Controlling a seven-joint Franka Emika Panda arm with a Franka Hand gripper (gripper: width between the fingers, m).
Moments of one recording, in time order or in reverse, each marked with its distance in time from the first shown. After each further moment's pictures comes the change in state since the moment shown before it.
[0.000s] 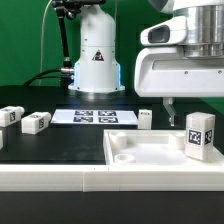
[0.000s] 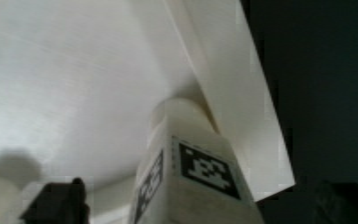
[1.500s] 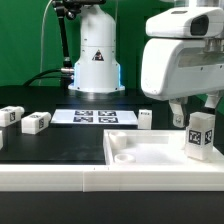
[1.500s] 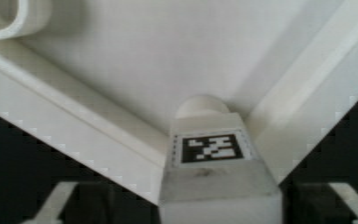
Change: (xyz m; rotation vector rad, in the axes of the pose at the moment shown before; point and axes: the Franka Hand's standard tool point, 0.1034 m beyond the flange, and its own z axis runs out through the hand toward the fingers) arm 0.011 0.011 -0.008 -0.051 -0.074 -0.933
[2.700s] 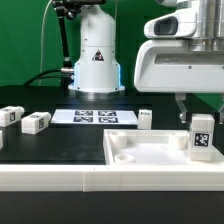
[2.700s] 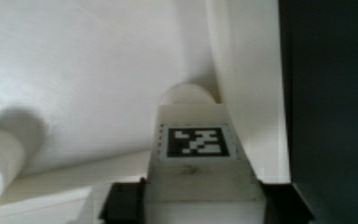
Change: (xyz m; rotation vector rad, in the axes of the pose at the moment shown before) arm 0.005 -0.010 0.001 0.022 0.052 0.919
